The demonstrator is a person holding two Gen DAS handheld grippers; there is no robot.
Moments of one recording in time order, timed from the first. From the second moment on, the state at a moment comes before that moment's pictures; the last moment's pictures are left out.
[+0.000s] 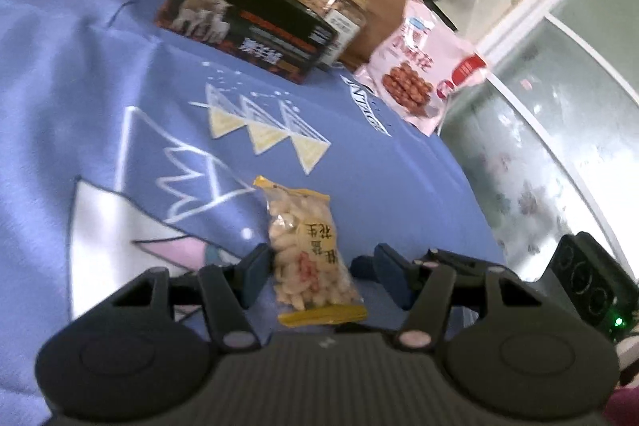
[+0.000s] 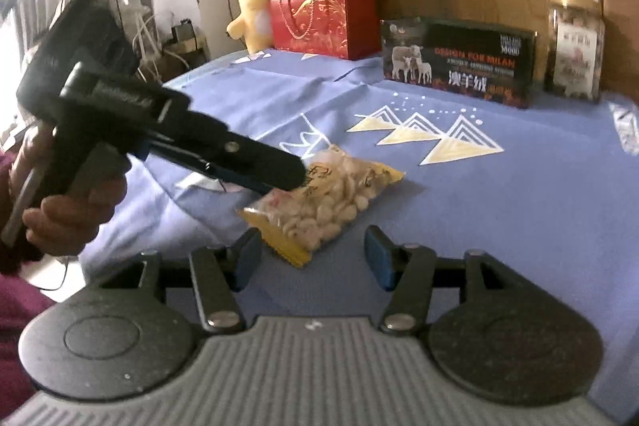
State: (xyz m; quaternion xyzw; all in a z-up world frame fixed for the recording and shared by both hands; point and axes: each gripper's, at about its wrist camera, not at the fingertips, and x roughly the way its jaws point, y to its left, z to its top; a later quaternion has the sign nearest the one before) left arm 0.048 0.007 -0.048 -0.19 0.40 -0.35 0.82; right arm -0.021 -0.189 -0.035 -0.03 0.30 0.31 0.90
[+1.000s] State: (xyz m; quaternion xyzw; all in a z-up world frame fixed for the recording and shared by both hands) left arm 0.226 0.001 0.046 -0.16 0.29 -0.30 0.90; right arm 0.167 -0.158 0.027 -0.08 0.15 0.25 0.95
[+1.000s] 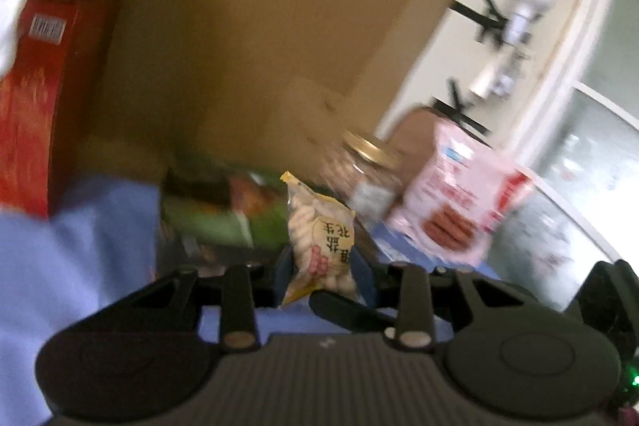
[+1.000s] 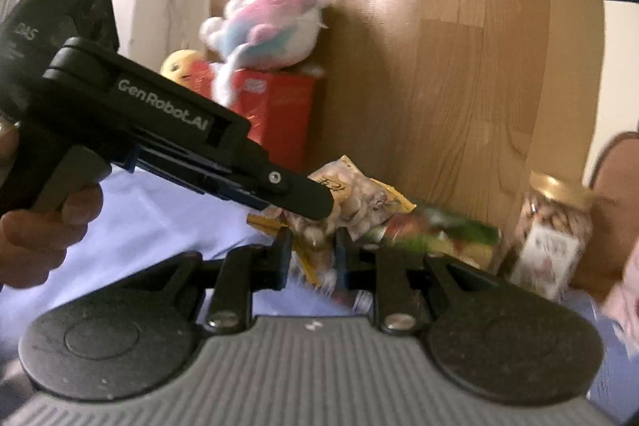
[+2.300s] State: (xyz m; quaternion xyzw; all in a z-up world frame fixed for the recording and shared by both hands) left arm 0.056 -0.027 -0.019 -0.03 0.34 -0.12 0.93; right arm 0.015 -0.214 -0.023 0.20 0.25 0.13 0.94
